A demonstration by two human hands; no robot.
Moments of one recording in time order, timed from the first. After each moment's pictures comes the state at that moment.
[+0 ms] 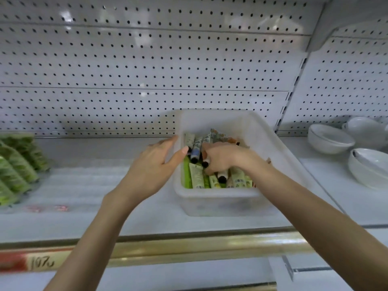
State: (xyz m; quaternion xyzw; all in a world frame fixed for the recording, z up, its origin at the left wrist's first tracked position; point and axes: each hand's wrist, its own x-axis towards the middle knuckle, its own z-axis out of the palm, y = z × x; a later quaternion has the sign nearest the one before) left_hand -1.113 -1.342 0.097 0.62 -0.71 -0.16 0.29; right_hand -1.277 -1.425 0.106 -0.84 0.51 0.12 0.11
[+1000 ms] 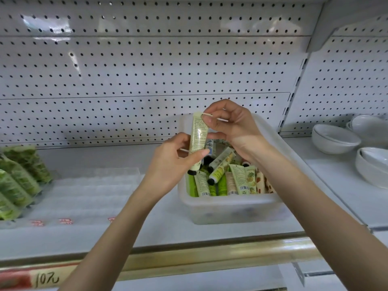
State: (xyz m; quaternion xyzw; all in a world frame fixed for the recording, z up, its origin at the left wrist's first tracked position) left_hand -1.134 -1.362 0.104 0.53 -0.65 -0.27 0.47; right_hand -1.282 -1.421 0.132 -0.63 0.28 -0.52 0.51
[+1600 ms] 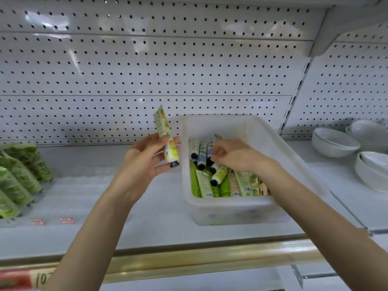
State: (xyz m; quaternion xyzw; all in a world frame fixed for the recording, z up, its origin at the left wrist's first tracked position) left_hand -1.089 -1.357 0.104 0.42 -0.39 -0.54 0.61; right_hand -1.290 -1.430 0.103 -0.81 0.55 -0.08 0.19
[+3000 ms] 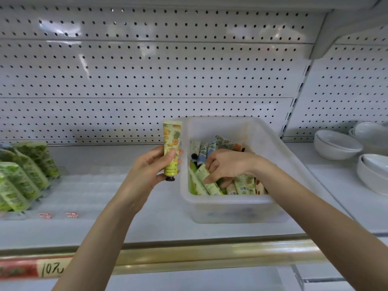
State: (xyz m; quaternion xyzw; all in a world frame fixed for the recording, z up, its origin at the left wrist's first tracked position) left_hand -1.097 -1.342 0.086 0.46 -0.48 -0.49 0.56; right_hand -1.285 -1.418 0.105 -0.74 0.51 -0.03 0.44
